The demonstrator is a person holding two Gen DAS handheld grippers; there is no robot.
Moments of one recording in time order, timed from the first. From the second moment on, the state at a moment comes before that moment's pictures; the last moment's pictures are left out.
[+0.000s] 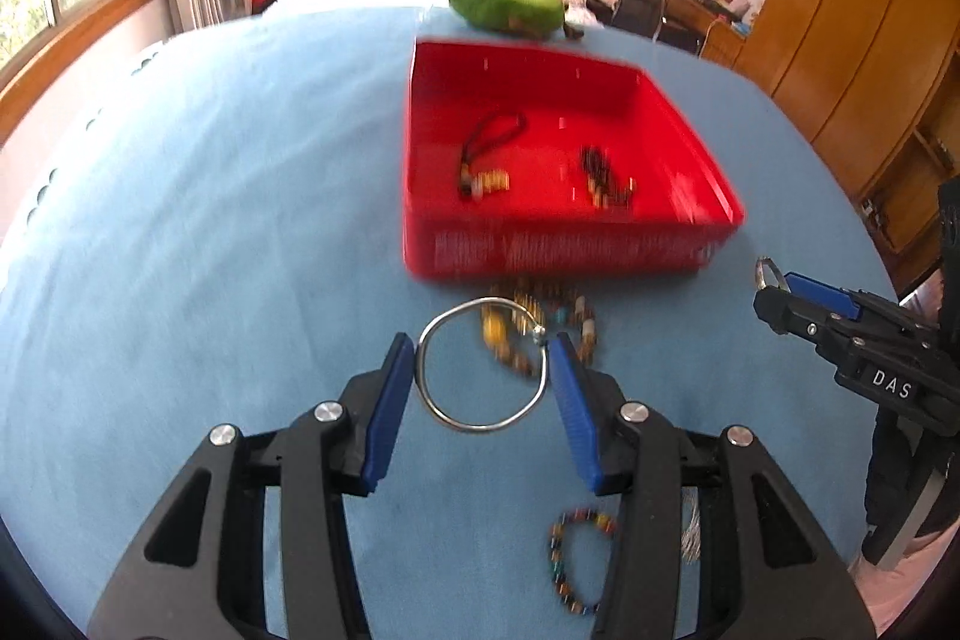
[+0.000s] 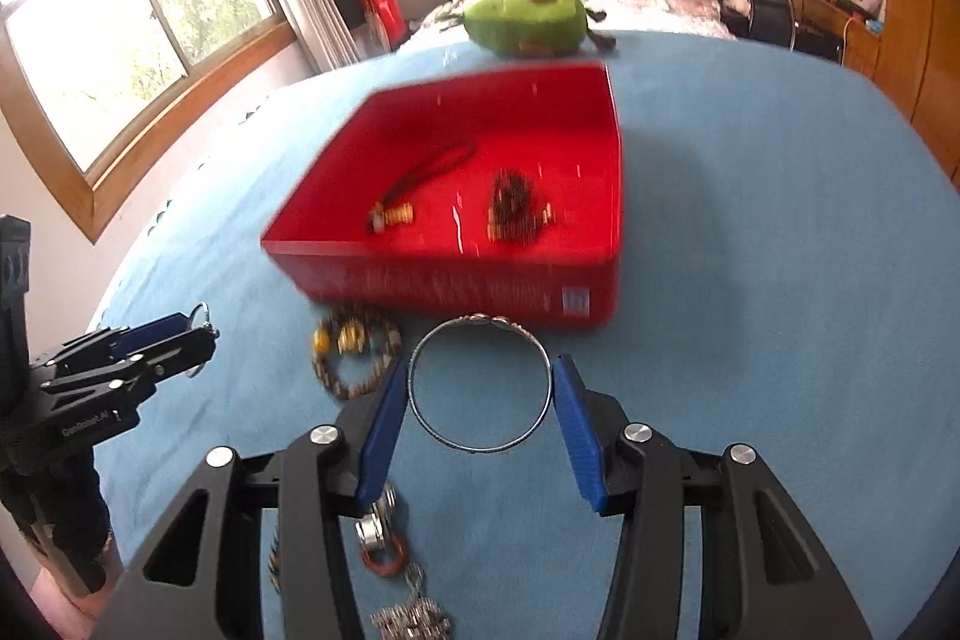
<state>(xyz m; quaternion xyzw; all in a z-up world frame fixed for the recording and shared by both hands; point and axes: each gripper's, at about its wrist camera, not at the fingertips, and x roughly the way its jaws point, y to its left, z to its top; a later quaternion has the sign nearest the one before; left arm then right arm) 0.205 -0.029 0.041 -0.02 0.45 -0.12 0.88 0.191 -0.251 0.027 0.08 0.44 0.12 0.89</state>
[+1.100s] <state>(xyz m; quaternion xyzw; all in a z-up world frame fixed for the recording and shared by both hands) 0.381 -0.082 -0.001 -0.02 0.49 -0.11 0.86 0.351 -0.232 -0.012 0.05 0.47 0.07 0.88</state>
